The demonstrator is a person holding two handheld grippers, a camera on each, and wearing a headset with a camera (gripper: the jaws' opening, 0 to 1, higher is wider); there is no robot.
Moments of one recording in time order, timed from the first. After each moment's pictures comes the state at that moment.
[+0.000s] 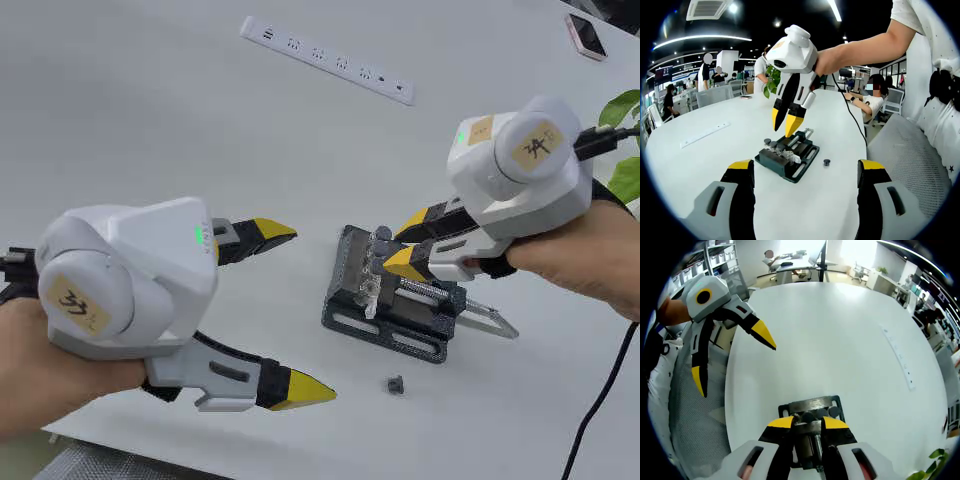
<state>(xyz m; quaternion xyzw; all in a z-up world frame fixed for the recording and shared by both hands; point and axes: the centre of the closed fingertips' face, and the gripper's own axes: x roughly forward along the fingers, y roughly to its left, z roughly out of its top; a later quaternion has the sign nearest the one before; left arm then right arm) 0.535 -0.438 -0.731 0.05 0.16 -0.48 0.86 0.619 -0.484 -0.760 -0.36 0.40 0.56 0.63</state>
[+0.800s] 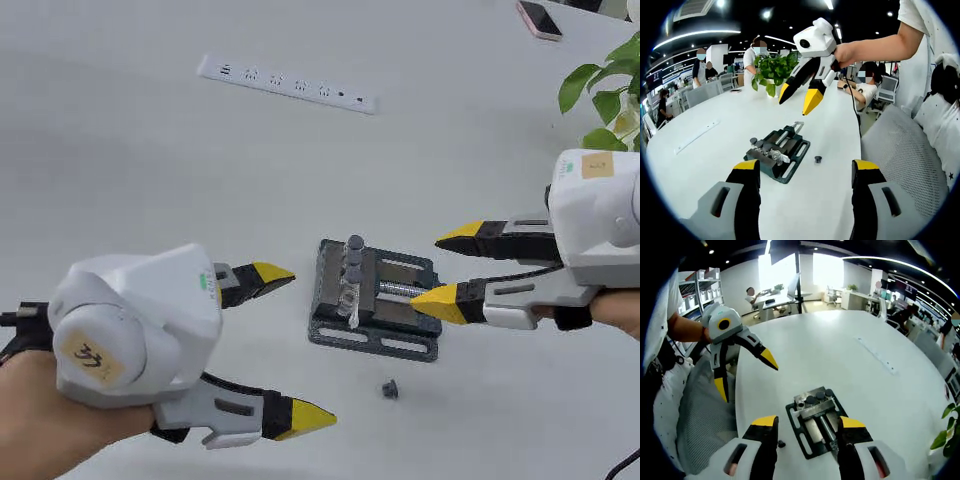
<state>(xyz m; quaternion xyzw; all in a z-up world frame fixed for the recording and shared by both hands) 0.529 -0.467 -0.739 0.09 0.20 -0.51 0.83 0.601 -0.548 -0.727 -0.22 0.33 0.55 0.73</state>
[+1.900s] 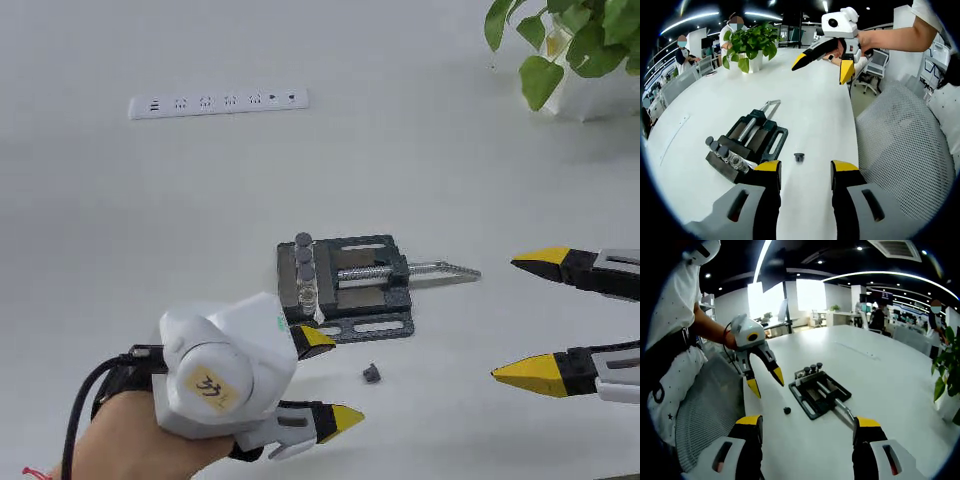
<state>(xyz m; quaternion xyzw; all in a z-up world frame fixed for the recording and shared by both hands) 0.518 -0.540 -0.798 0.17 0.30 -0.55 0.76 0.545 -0.666 -0.750 -0.12 0.27 0.53 0.80</state>
